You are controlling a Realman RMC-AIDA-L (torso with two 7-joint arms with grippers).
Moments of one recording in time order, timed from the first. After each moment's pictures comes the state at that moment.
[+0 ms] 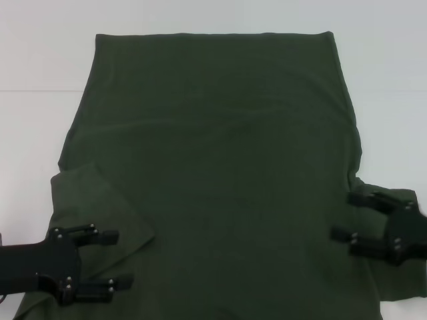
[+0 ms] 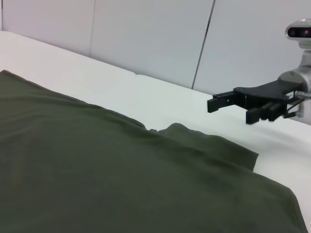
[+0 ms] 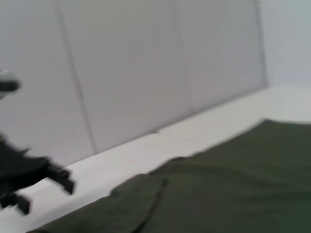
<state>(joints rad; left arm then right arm) -0.39 -2.15 0.43 0.93 2.30 1.85 -1.29 0.39 2.09 -0.44 -0.56 -2.04 -1.65 1.13</state>
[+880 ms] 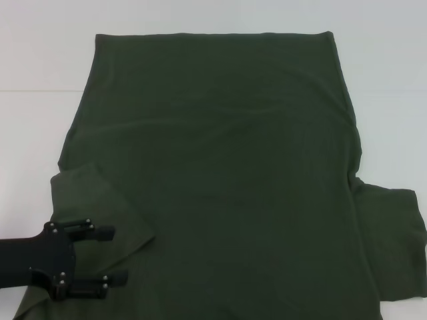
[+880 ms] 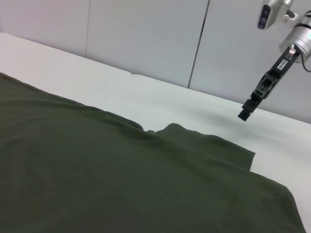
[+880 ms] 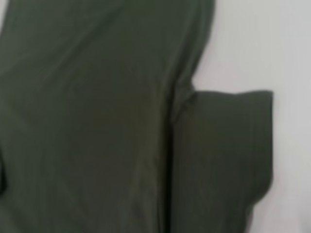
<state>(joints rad) -0.40 -2.13 0.43 0.94 2.29 1.87 -1.29 0.46 2.02 -0.45 -1.18 -2.62 -1.83 2.49</state>
